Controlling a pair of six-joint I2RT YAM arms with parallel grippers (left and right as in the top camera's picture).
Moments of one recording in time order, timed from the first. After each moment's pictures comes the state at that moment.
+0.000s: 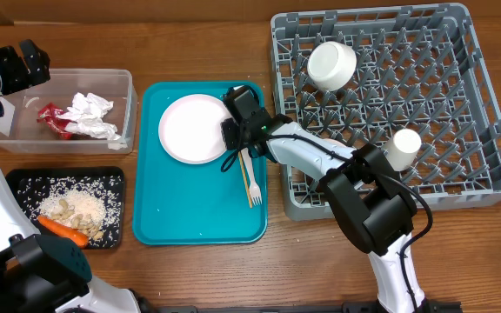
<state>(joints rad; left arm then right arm) 0.52 1.78 1.94 -1.00 0.35 0.08 0.65 2.21 1.51 -0.26 0.01 0.35</state>
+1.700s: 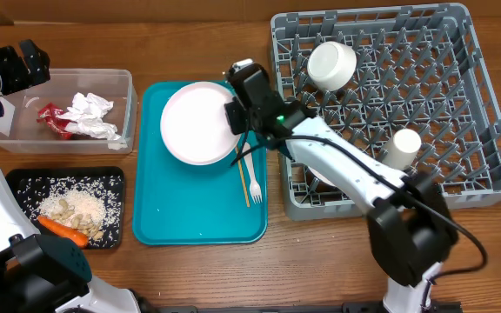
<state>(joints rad) 0.52 1.78 1.94 -1.00 0.34 0.08 0.65 1.95 1.54 -0.42 0.11 0.25</state>
